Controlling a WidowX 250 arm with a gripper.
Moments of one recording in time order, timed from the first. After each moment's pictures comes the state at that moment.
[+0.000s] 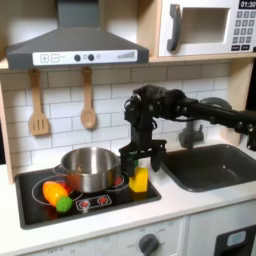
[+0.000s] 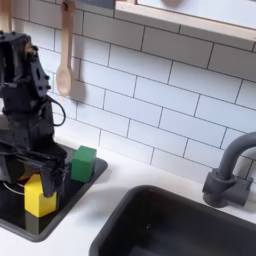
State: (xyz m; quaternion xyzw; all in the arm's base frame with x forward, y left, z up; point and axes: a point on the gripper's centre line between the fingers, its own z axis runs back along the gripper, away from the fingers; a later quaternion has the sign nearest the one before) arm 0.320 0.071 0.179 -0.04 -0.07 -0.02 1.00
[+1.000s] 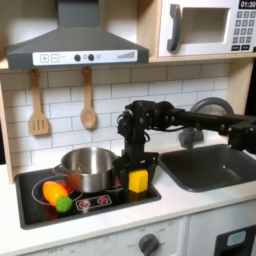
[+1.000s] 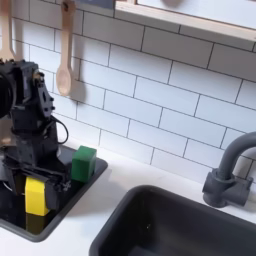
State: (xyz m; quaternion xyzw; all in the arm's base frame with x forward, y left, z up) arm 0.338 0.078 0.142 -0.04 -0.06 -0.03 1.00
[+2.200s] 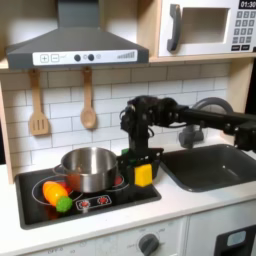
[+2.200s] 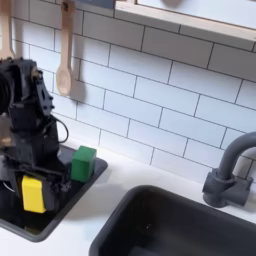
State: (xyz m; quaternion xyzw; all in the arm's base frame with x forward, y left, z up) arm 0.329 0.070 0.164 -0.05 -0.06 -0.05 1.00
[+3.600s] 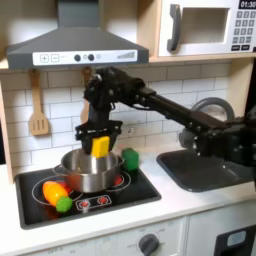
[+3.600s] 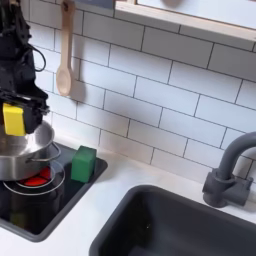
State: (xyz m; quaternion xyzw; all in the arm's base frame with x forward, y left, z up) arm 0.389 0.150 0.209 0.01 -0.12 0.03 0.99
